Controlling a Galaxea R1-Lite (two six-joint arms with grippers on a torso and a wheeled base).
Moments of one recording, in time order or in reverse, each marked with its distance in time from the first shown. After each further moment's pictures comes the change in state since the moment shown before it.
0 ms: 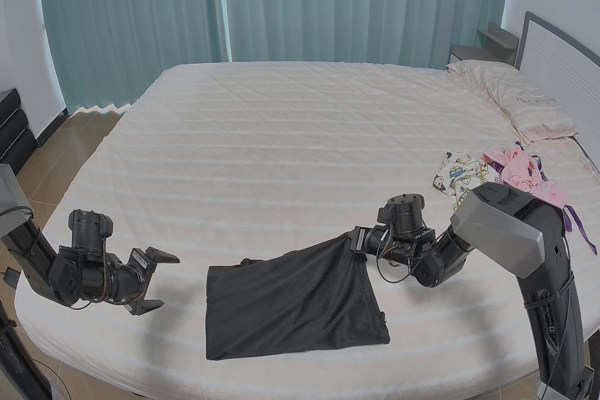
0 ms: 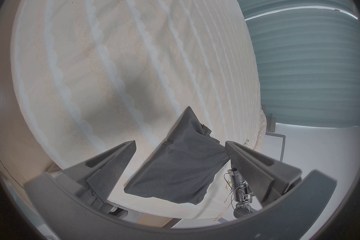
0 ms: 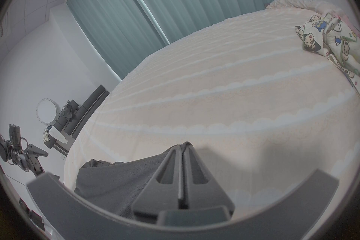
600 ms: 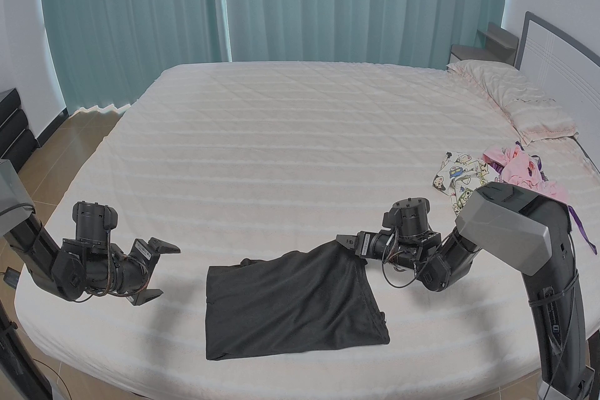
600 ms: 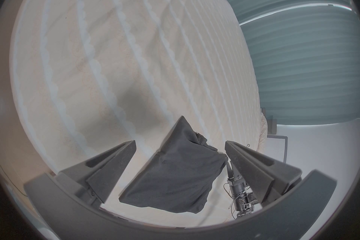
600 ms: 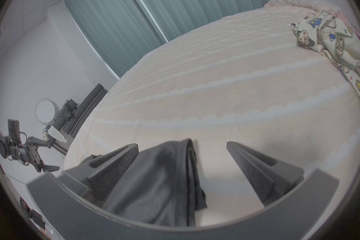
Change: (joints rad) left arm -0.030 -0.002 -0.047 0.003 0.084 0.009; right arm -0.003 -0.029 0.081 -0.025 -0.001 0.002
